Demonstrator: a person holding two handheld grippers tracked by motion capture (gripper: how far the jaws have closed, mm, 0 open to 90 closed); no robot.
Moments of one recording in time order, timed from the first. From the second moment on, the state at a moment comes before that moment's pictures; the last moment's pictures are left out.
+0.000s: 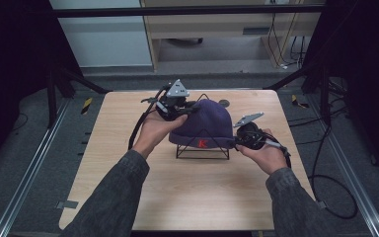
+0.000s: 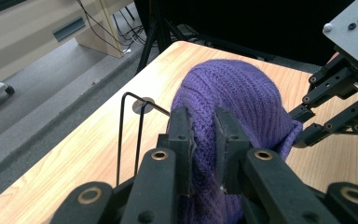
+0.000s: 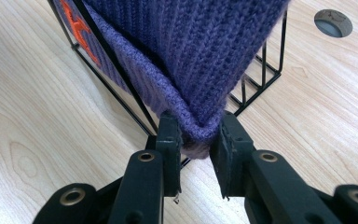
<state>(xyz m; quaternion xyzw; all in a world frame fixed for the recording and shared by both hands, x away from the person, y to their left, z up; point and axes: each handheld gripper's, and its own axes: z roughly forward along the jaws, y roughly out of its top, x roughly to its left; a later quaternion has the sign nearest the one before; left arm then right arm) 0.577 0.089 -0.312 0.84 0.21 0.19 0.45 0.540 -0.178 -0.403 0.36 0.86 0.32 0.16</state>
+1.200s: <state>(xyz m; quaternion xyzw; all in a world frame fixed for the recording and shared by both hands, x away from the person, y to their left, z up) 0.568 0.097 -0.338 0.84 0.23 0.18 0.45 0.536 -0.176 -0.428 0.38 0.87 0.29 0.15</state>
